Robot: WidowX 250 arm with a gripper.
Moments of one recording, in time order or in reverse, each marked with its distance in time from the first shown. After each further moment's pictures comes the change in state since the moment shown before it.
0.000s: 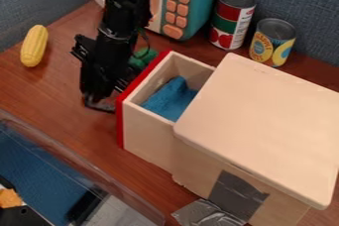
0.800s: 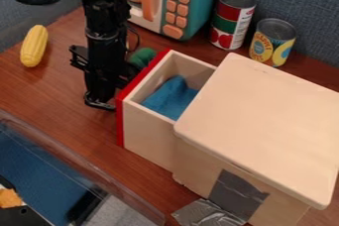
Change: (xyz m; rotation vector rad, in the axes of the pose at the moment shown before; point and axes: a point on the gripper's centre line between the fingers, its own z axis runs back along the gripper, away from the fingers) arm 0.009 0.002 -0.017 -0.178 -0.121 0.123
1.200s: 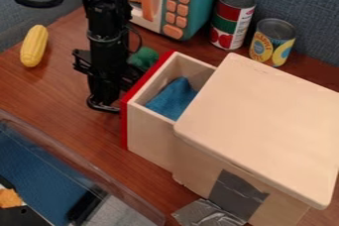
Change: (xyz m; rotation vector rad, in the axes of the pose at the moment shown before) arm 0.000 -0.004 -0.002 -0.046 -0.013 0.024
